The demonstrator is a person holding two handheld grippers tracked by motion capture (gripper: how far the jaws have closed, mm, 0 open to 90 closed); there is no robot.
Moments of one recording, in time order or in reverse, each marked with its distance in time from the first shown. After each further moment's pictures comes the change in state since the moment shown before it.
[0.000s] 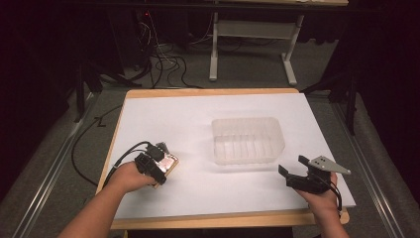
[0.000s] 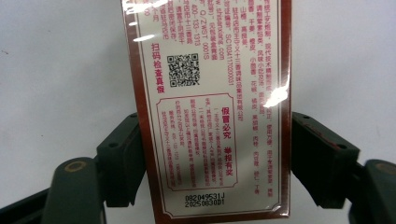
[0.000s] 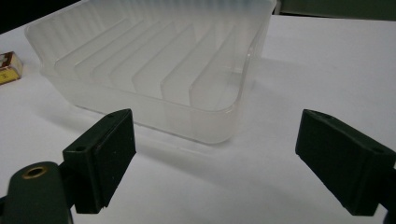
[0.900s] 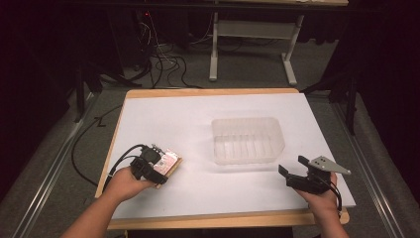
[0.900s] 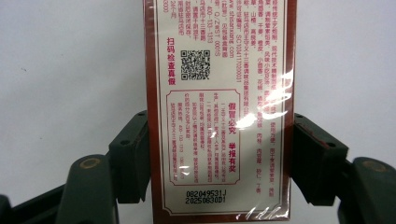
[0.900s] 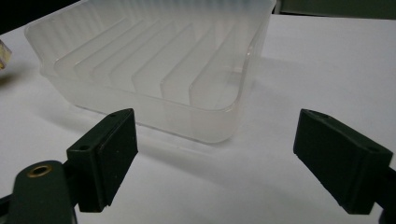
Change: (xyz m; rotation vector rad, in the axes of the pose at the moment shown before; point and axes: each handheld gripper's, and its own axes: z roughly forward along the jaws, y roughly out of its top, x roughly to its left) left arm -0.013 -0.023 -0.017 -0.223 -0.030 -0.013; right arm 0.000 -0.001 0.000 -0.001 0.002 0.001
